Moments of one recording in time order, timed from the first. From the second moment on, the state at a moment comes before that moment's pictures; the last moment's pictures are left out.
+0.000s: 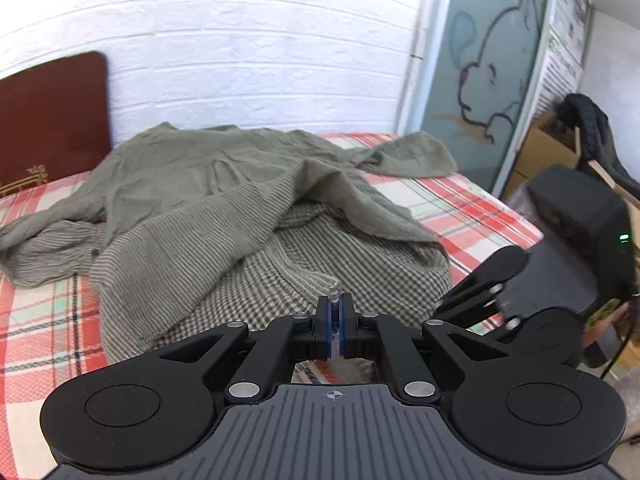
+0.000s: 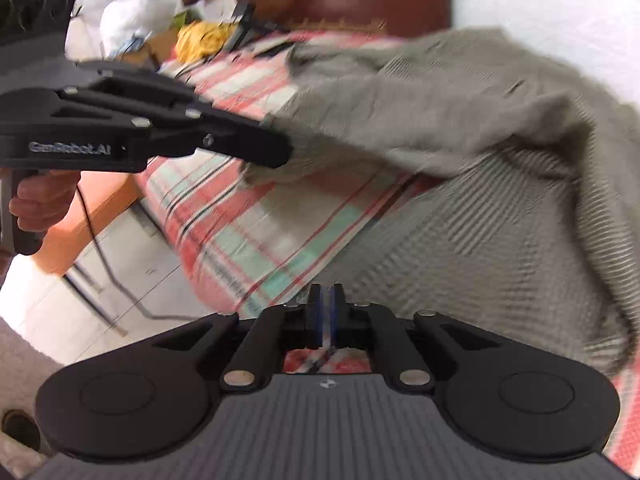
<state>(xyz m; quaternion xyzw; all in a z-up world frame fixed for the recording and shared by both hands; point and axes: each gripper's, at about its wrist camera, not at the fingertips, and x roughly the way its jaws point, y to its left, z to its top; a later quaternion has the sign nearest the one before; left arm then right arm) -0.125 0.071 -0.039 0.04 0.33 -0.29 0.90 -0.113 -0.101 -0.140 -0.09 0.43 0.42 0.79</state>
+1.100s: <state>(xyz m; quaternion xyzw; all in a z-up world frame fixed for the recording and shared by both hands) -0.102 0.011 -0.063 0.13 0.32 -0.27 0.90 -0.081 -0.258 -0.143 0.07 0.38 0.10 0.92</state>
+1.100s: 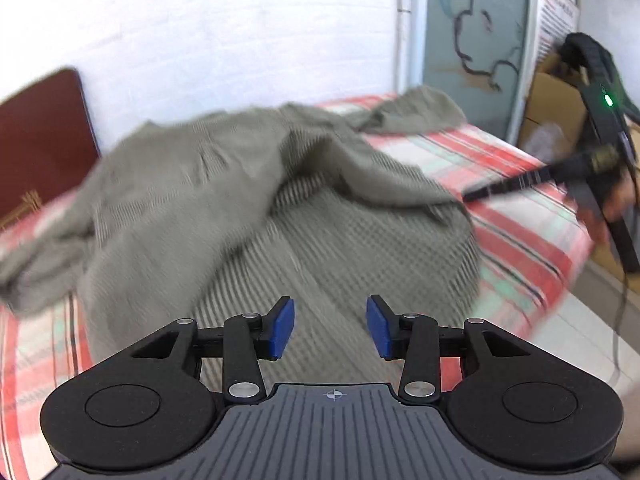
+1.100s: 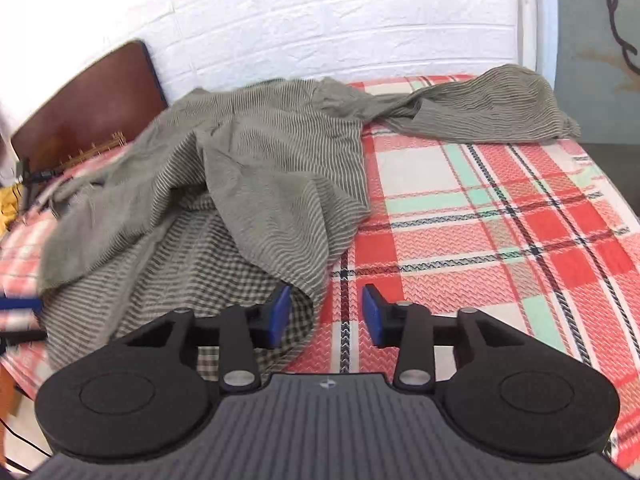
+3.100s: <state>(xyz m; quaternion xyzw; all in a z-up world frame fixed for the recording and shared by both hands) -0.045 0.082 -0.111 0.29 0.36 -0.05 0.89 -0.082 -0.173 -0.119 0.01 0.35 0.27 0.90</state>
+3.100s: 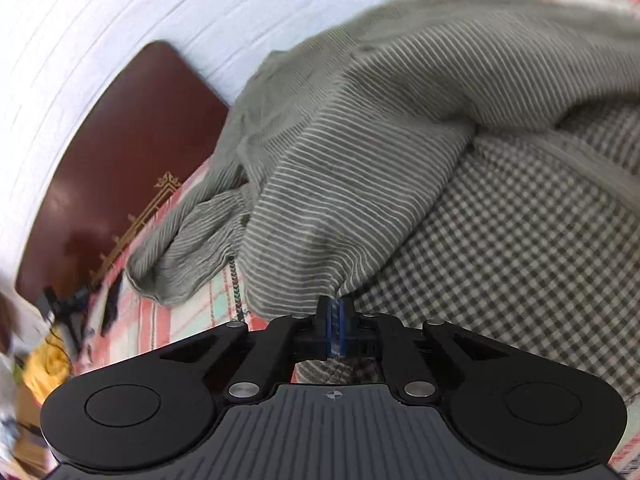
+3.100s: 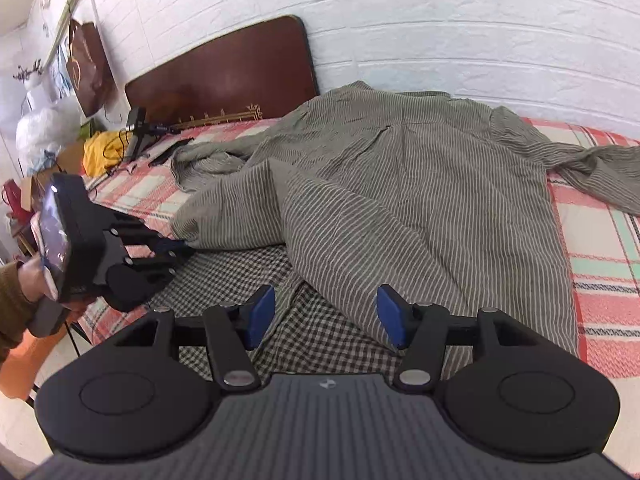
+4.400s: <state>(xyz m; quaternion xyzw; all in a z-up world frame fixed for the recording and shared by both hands) -0.138 0.135 -0.080 0.20 0.37 -0.06 0.91 -0.095 -0.177 -0.112 -0.15 0.35 0.31 0.87</state>
